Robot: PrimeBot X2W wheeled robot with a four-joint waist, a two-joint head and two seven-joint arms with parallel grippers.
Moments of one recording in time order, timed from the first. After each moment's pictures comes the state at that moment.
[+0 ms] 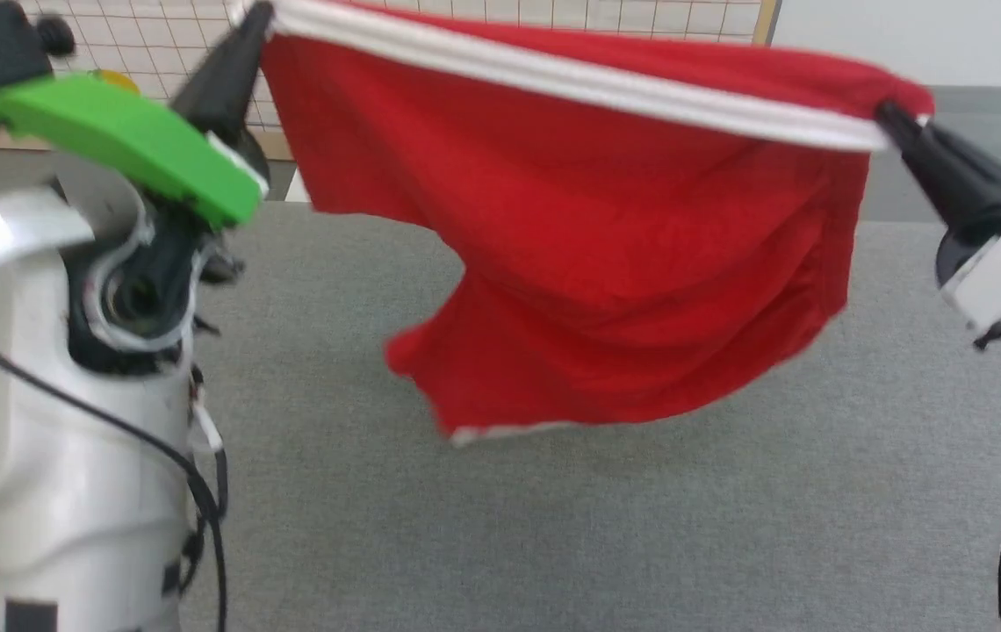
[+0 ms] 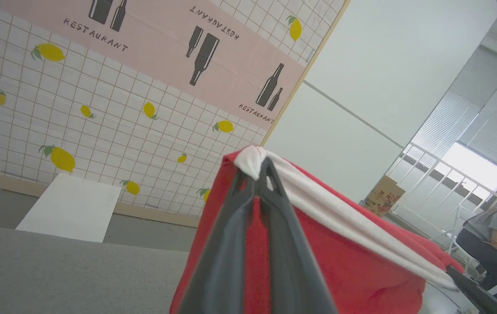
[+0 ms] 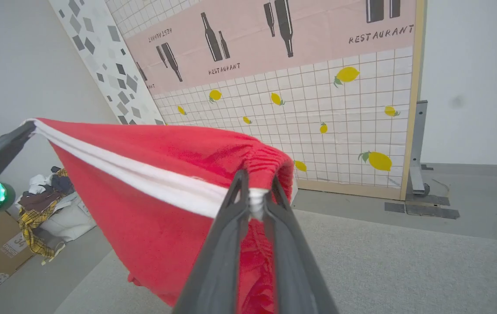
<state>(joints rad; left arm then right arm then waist) -0.67 0.18 -0.05 -0.05 -0.85 0.09 0.44 -0.50 -0.08 -0.20 -0.25 0.57 0.13 0.85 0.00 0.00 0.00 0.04</state>
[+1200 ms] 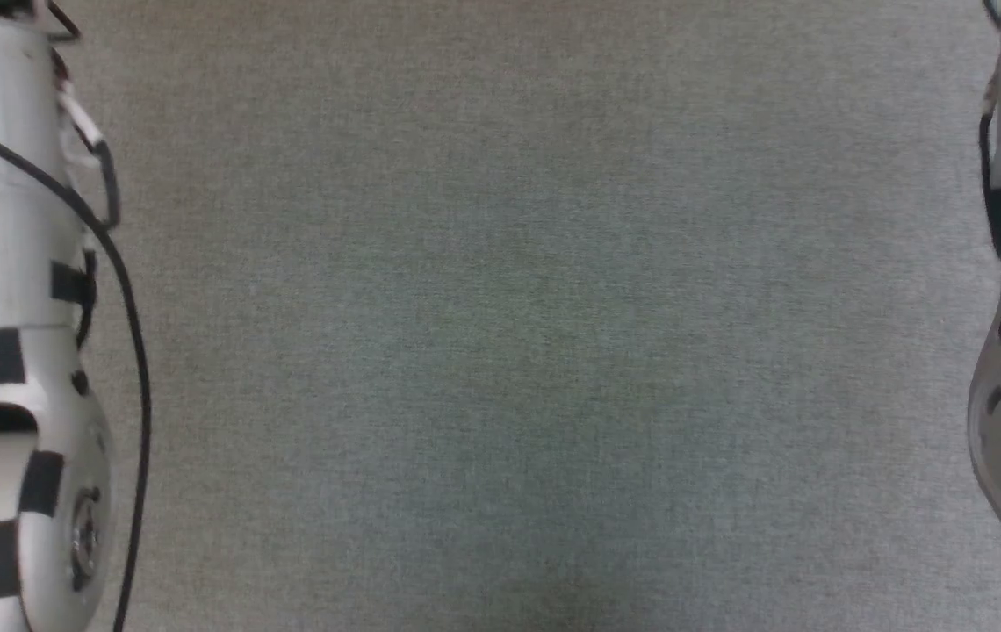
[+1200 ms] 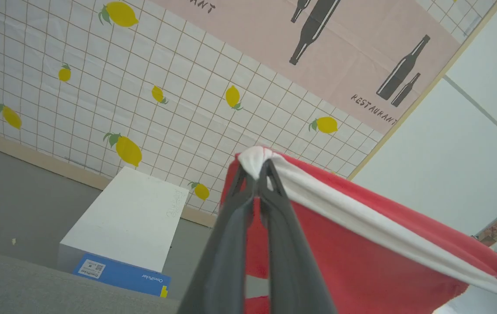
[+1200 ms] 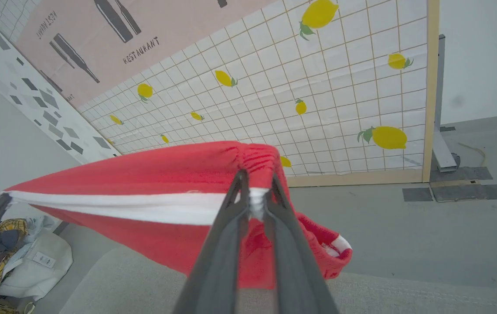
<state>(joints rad) -1.31 0.24 -0.02 0.62 -0.73 -0.06 0.05 -1.41 -0.04 -0.15 0.73 0.41 0.13 0.33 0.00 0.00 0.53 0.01</state>
